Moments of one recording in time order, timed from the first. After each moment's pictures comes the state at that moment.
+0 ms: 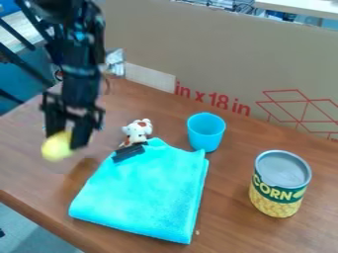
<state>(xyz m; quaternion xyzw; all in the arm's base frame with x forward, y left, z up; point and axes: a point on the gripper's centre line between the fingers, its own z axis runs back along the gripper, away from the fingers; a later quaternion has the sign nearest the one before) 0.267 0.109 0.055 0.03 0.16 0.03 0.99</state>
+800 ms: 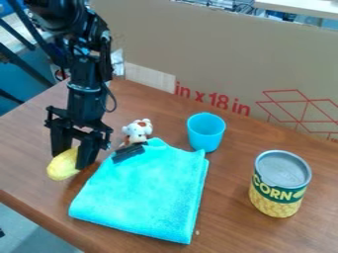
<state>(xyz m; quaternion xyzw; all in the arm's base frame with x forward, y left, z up) 0.253 0.104 0.046 0.04 0.15 0.06 0.99</state>
